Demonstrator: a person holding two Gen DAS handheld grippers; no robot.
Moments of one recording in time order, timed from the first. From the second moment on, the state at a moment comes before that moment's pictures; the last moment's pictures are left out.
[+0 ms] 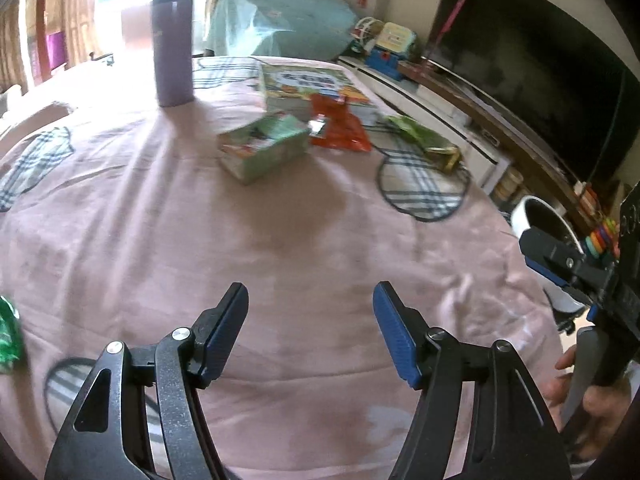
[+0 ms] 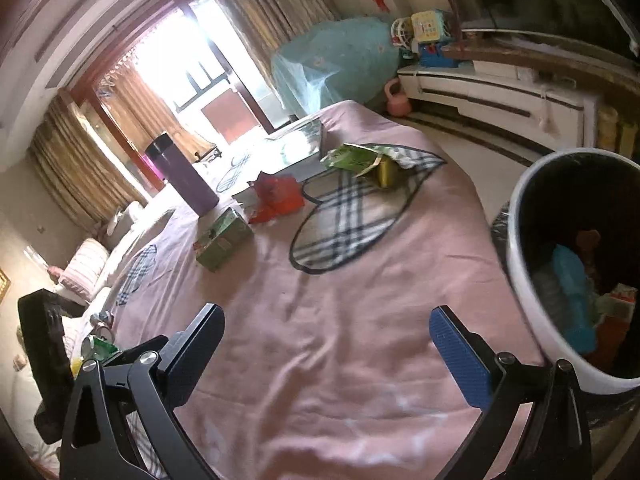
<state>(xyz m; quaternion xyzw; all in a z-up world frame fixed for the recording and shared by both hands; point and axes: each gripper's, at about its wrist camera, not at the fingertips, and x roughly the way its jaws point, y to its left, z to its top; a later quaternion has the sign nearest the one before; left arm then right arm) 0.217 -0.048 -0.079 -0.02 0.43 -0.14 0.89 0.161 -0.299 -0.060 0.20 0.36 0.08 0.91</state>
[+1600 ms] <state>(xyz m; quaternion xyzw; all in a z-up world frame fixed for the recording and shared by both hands) 0.312 -0.049 -0.077 0.01 0.43 -0.17 0.89 0.290 -0.248 -0.064 0.17 0.39 0.16 0.89</state>
